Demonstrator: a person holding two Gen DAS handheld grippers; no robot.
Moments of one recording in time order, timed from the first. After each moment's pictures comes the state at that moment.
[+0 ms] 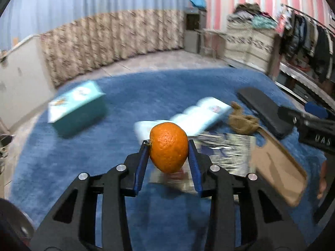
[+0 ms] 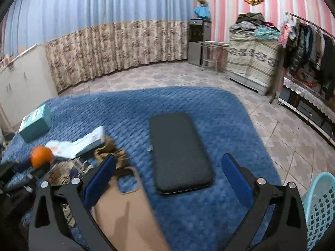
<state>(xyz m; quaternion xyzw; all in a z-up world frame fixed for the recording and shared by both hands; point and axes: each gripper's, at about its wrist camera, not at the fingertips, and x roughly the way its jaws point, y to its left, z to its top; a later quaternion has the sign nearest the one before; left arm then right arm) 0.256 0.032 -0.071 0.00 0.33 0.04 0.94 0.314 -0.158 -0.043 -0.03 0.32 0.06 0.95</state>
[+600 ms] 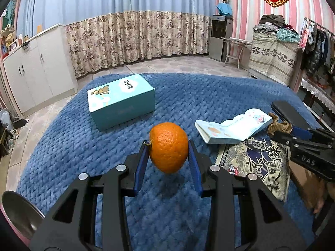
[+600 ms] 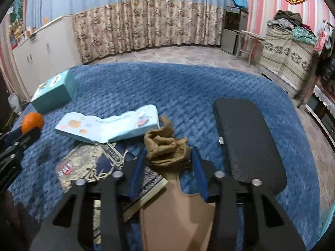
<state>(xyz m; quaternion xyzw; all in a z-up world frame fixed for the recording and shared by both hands) 0.257 0.084 -0.071 -0.03 0.32 0.10 0.94 0.334 -0.098 -0.073 -0.06 0.36 0.15 0.92</state>
